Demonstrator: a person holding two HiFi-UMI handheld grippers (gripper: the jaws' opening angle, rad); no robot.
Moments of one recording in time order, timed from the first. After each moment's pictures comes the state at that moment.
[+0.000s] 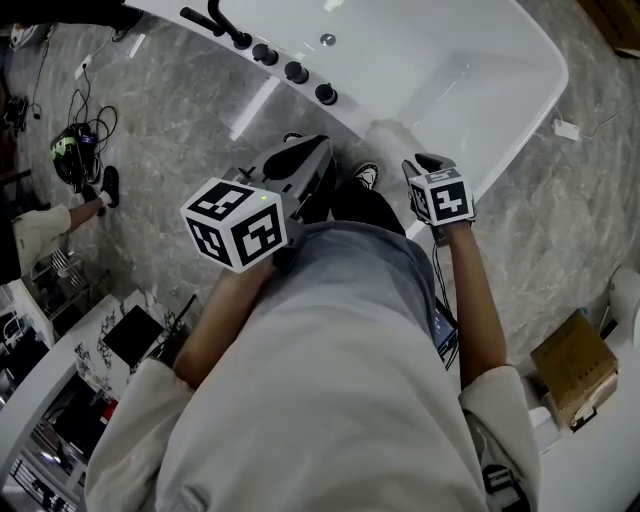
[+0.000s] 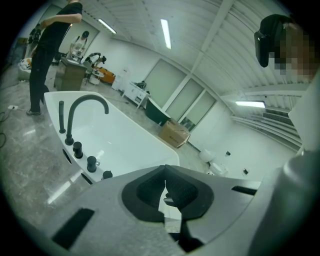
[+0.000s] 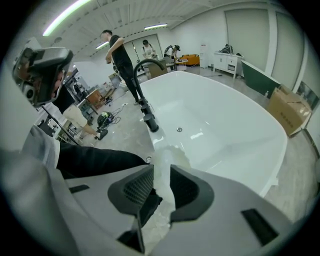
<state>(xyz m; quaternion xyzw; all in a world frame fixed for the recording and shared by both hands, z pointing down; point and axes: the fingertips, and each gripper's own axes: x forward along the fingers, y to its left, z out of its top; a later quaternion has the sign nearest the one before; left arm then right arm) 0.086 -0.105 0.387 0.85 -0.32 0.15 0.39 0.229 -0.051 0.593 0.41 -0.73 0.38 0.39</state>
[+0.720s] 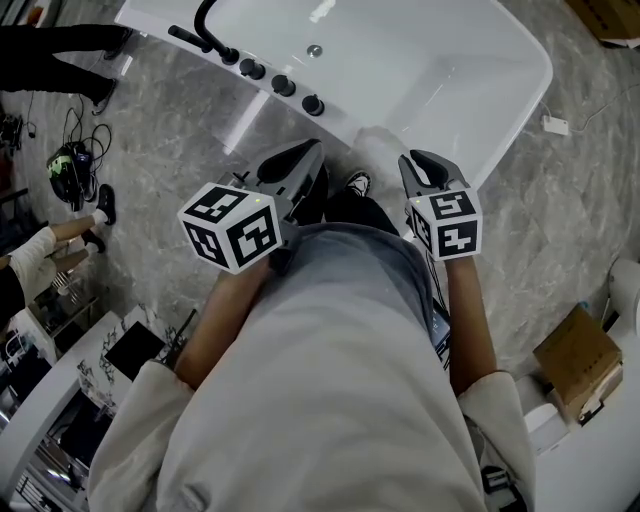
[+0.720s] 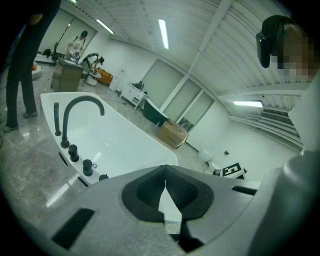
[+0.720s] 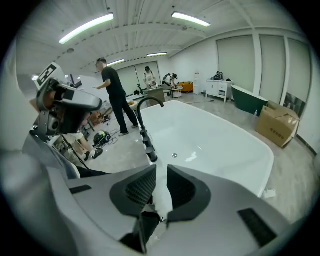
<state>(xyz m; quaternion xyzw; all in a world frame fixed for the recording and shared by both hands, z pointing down) 0.098 -0.111 0.383 0.86 -0.31 0.15 0.38 0.232 -0.074 0.486 0.48 -0.77 0.30 0.30</state>
